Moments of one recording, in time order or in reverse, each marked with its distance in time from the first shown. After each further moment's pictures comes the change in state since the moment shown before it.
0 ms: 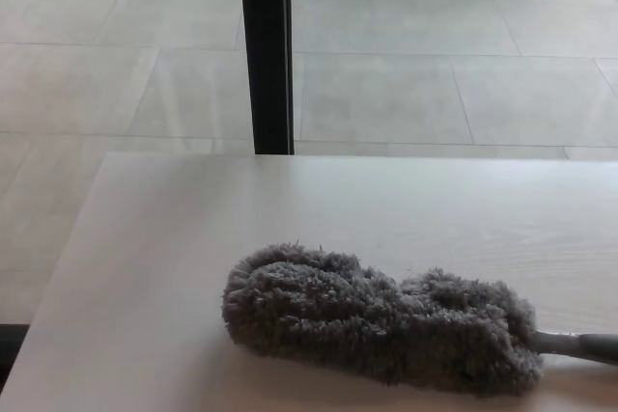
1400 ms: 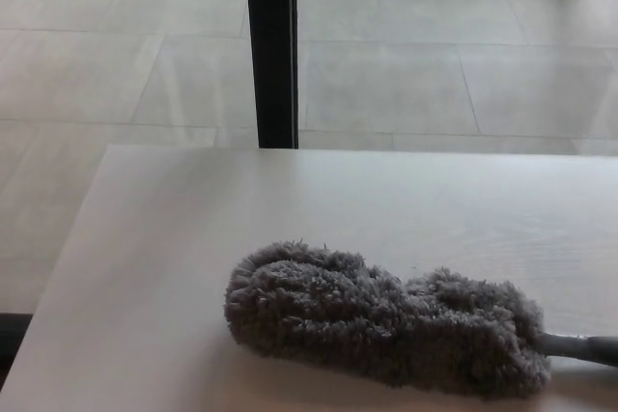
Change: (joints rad) left_arm -0.025 0.000 0.034 0.032 -0.043 0.000 -0.060; right_arm -0.718 -0.083 0.457 -0.792 -0.019 0.053 0.064
